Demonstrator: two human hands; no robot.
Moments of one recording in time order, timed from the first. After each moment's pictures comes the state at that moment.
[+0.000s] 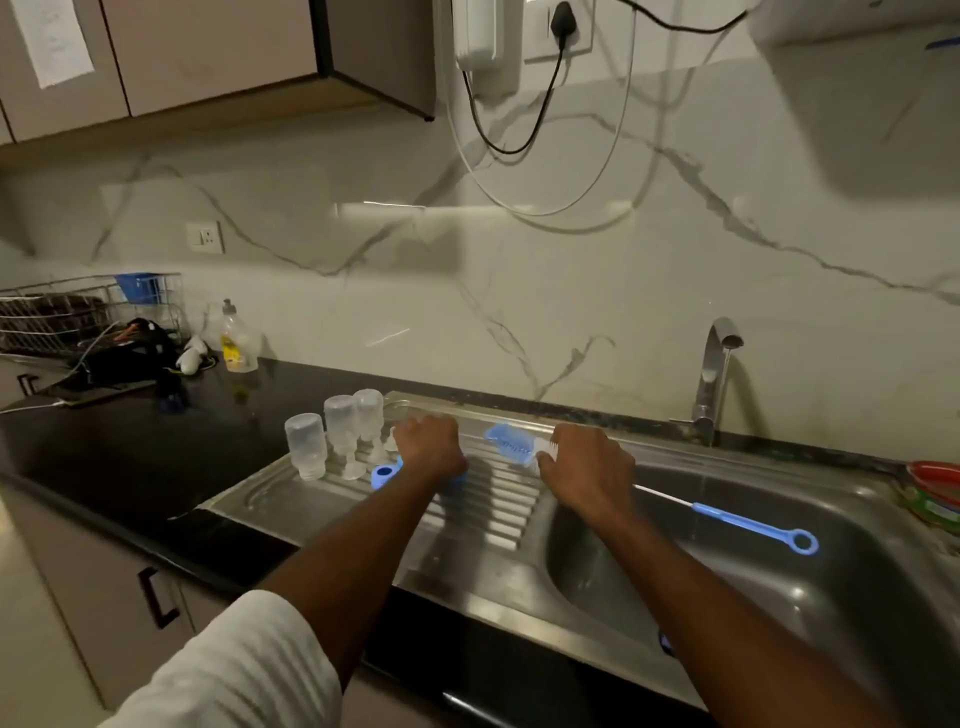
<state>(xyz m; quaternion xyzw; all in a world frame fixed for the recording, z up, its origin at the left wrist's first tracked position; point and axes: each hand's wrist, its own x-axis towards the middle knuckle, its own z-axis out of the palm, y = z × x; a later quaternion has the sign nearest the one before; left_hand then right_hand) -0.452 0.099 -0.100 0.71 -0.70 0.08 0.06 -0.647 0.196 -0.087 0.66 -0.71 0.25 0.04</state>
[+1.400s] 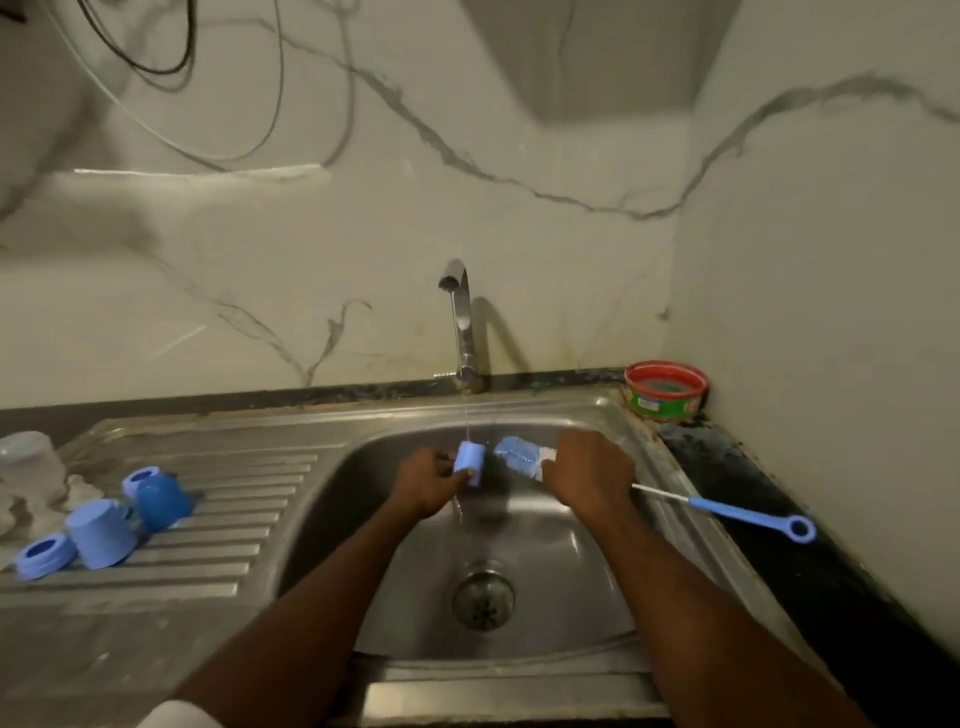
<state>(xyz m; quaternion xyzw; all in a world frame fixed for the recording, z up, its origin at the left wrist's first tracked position) -0.737 0.091 -0.218 0.48 -0.81 -0.25 0.22 -0.912 0.243 -0.162 0.47 -0.87 0.16 0.04</state>
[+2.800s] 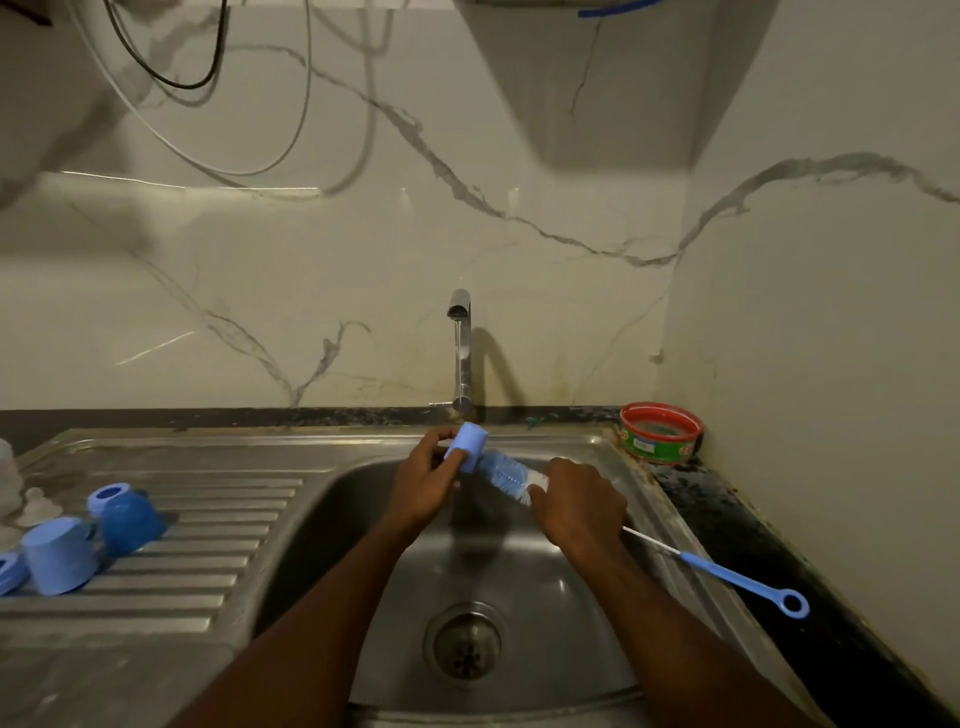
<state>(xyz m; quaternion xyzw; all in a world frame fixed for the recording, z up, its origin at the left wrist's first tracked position) -0.757 0.088 -0.203 0.30 -0.73 -0.43 0.44 -0.897 0.238 -0.157 0.45 -0.87 0.19 0.08</state>
